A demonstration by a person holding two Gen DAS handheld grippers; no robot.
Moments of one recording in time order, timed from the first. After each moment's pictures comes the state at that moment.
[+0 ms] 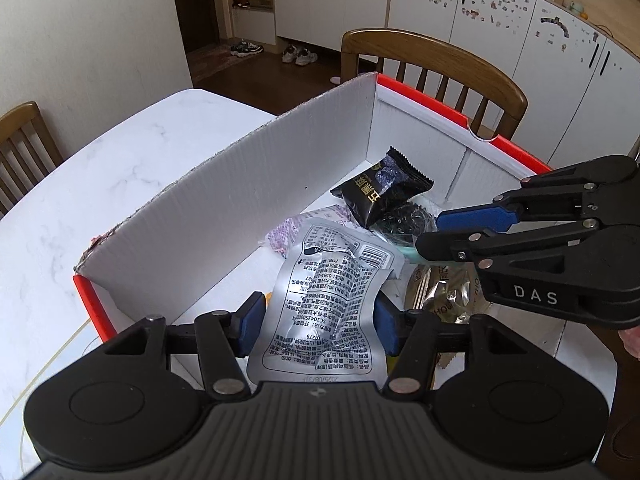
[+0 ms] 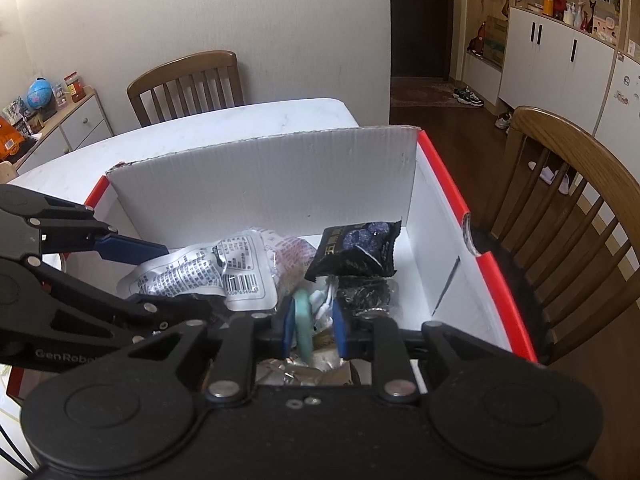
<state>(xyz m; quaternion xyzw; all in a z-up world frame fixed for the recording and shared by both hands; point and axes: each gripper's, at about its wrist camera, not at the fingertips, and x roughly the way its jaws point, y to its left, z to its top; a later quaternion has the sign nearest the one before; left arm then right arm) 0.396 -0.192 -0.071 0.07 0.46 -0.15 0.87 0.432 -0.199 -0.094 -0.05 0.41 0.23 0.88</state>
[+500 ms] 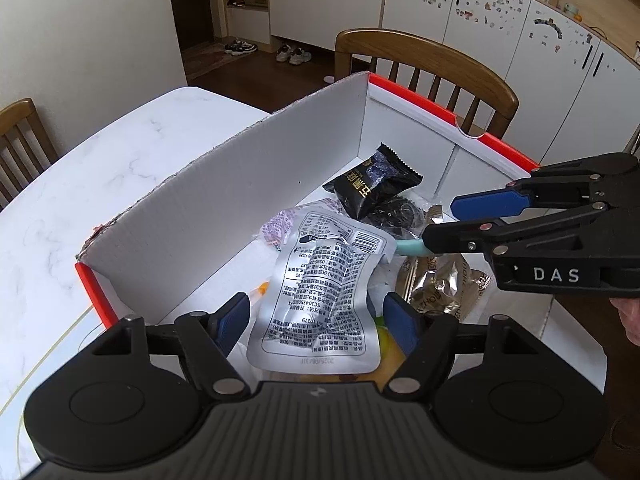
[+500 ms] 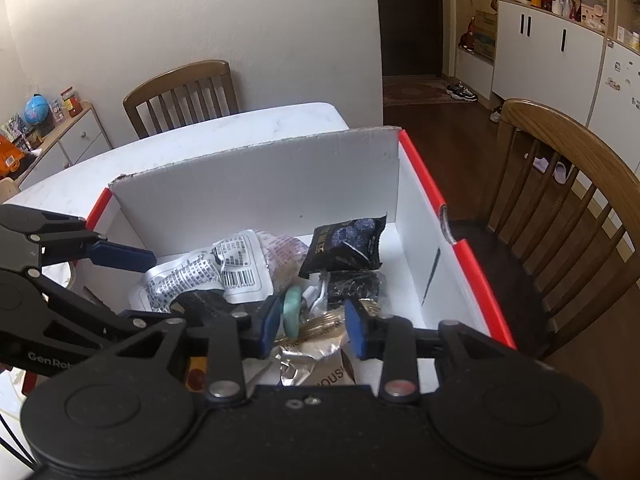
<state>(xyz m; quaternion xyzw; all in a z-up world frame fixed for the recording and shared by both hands) 0.388 -0.190 -0.066 0.07 0.46 -0.16 0.87 0.425 -0.212 -0.086 -0.02 0.41 0.22 0.88</state>
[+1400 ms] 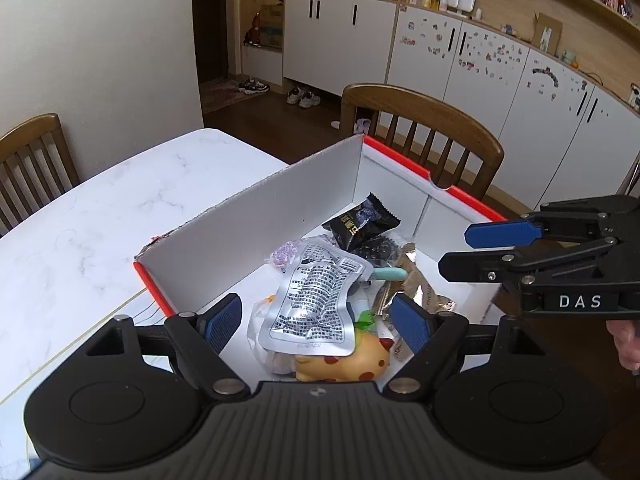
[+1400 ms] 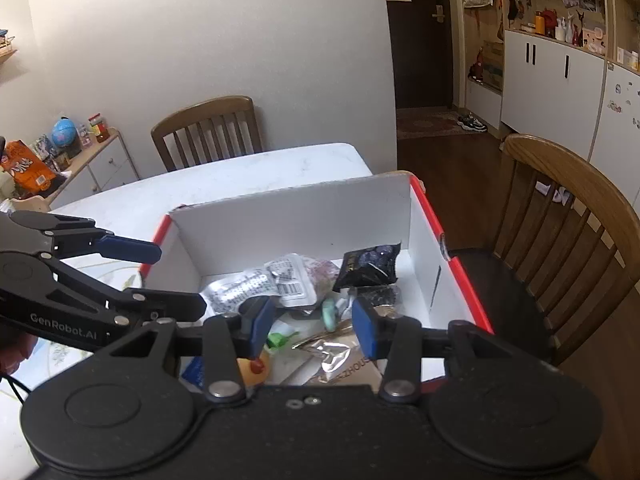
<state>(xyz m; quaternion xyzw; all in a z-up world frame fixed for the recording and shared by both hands) 0.340 -0.176 -0.017 0.03 0.40 -0.14 0.90 0.376 -0.221 -0.041 -0.01 0.36 0.25 0.90</state>
